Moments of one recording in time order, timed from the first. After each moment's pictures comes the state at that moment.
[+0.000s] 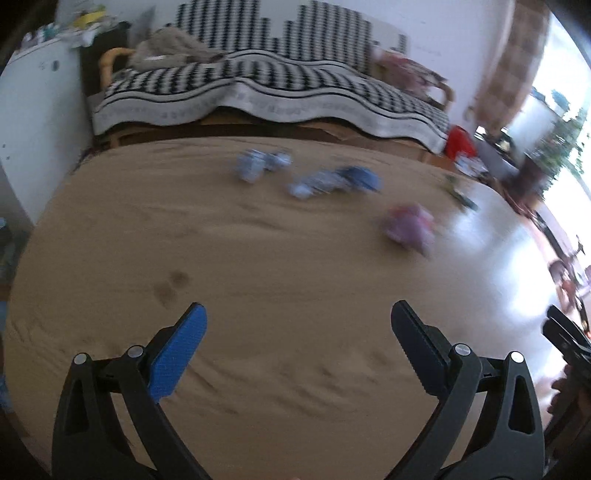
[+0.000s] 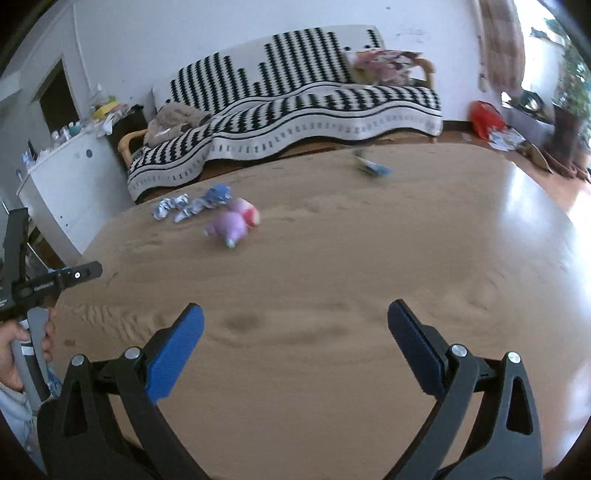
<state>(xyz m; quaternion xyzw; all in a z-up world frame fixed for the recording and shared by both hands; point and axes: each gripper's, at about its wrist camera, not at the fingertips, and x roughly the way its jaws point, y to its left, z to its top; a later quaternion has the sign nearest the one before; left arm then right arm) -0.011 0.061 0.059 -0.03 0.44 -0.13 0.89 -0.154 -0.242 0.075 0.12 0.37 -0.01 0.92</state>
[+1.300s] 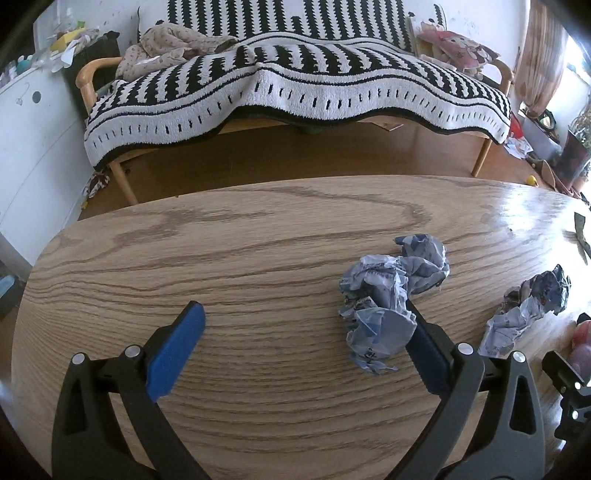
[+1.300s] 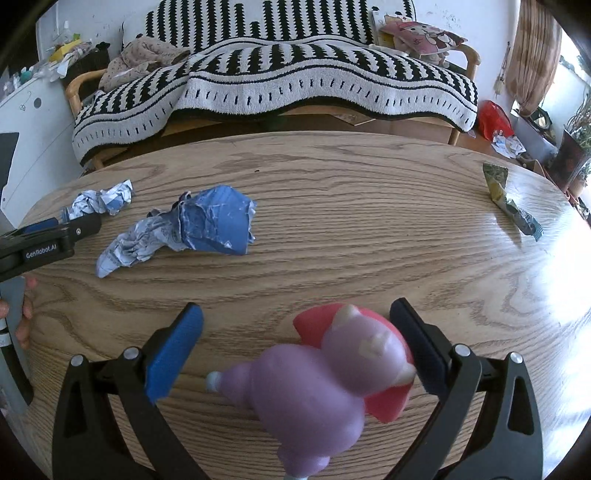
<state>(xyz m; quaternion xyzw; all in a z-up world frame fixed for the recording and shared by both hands) 0.228 0.058 -0.017 0.05 0.46 -0.09 0.88 0.103 -0.156 -0.015 0.04 0.46 -0.07 0.89</state>
